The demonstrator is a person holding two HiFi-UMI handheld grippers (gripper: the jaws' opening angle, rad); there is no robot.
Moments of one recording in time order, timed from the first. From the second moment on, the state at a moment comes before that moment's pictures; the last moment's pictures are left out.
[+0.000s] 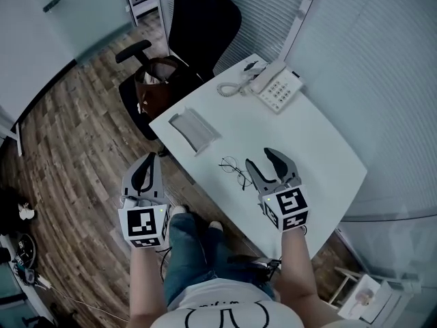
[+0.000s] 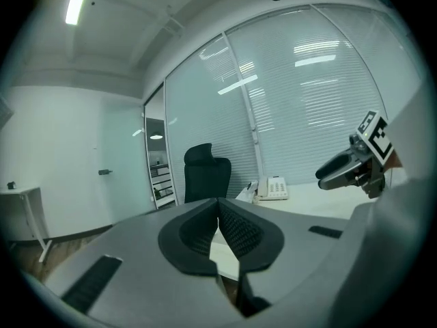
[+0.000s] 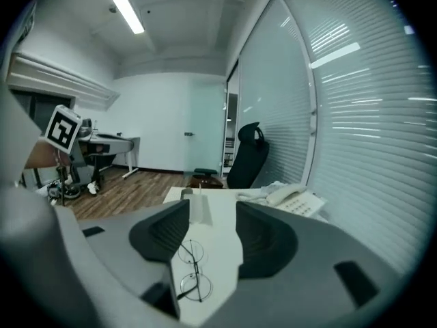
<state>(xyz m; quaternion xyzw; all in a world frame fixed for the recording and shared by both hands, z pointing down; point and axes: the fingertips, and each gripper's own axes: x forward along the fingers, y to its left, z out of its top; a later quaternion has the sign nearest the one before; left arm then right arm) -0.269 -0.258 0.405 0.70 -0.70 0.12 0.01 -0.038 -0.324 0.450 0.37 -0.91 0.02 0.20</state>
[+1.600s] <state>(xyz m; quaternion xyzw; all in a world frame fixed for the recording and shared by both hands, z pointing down) -0.317 -0.336 0.402 0.74 -0.66 0.13 0.00 -0.076 -0.329 0.513 0.30 -0.89 0.03 0.35</state>
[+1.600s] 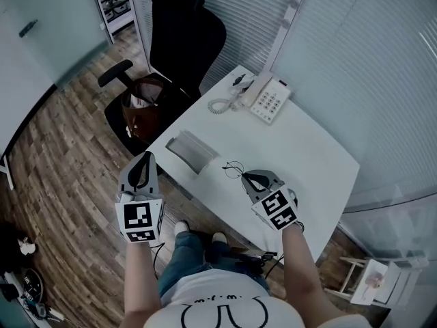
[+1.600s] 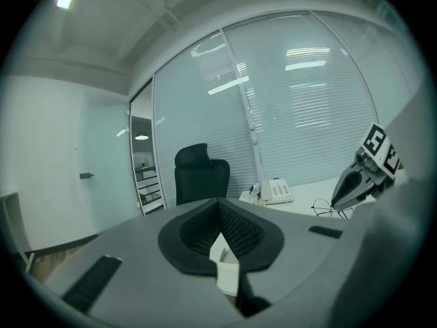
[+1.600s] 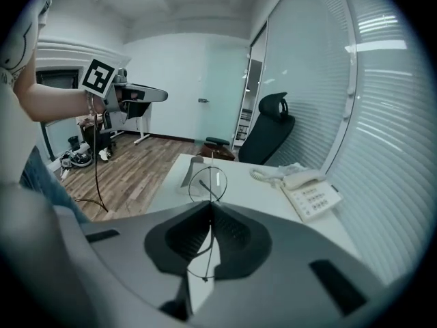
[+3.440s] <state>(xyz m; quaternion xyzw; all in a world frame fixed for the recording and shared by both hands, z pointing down) -0.506 -0.401 0.440 0.75 -0.65 0.11 0.05 -0.280 -0.410 0.596 0.27 -0.83 0.01 0.49</state>
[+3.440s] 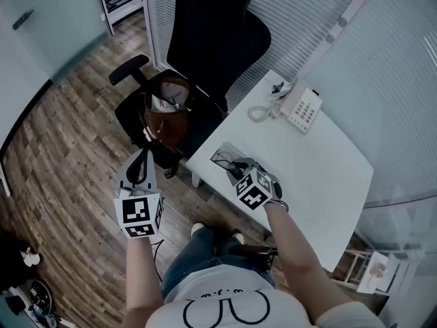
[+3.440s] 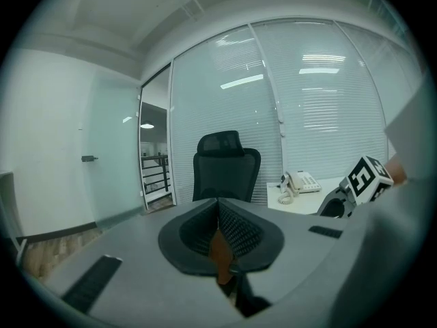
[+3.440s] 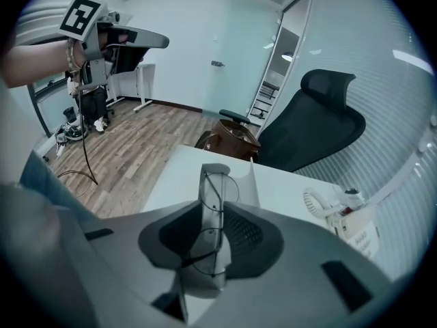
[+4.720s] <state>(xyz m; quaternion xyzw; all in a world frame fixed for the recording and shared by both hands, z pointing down) -0.343 -0.328 0.328 0.84 -0.54 0.04 -0.07 -0.163 -0.298 0.315 0.56 -0.82 -0.08 0.11</state>
